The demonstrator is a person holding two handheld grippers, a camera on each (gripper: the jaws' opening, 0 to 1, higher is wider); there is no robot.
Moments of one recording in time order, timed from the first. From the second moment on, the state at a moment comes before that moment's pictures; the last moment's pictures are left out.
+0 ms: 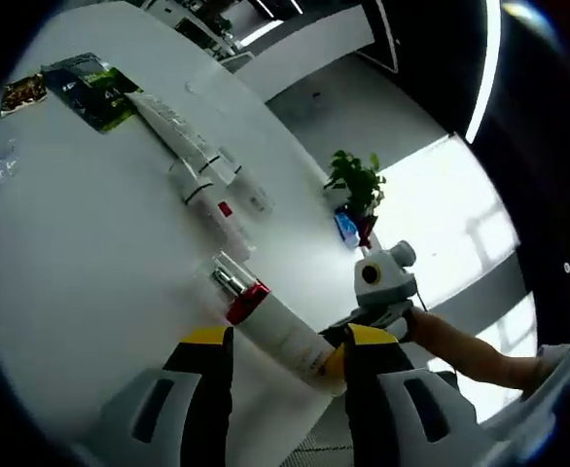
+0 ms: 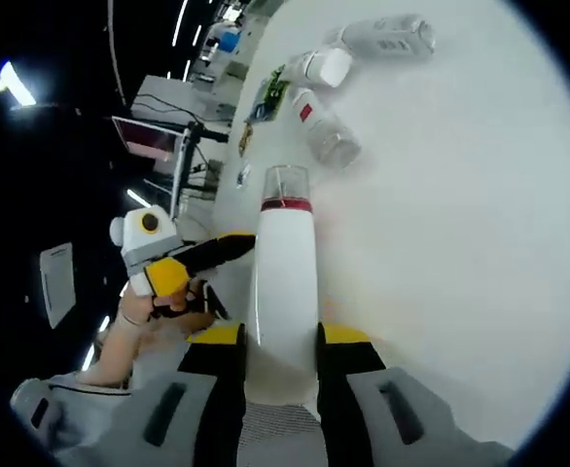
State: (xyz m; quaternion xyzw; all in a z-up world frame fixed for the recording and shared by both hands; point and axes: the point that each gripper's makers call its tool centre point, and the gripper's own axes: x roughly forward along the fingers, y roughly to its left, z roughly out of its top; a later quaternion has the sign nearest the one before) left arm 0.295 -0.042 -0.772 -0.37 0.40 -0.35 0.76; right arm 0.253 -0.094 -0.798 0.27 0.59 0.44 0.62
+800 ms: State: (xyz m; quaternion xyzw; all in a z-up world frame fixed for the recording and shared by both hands) left arm 0.288 -0.072 -0.784 -0.50 0.42 -0.30 0.70; right arm 0.252 -0.095 -0.787 0.39 0.58 0.43 0.57
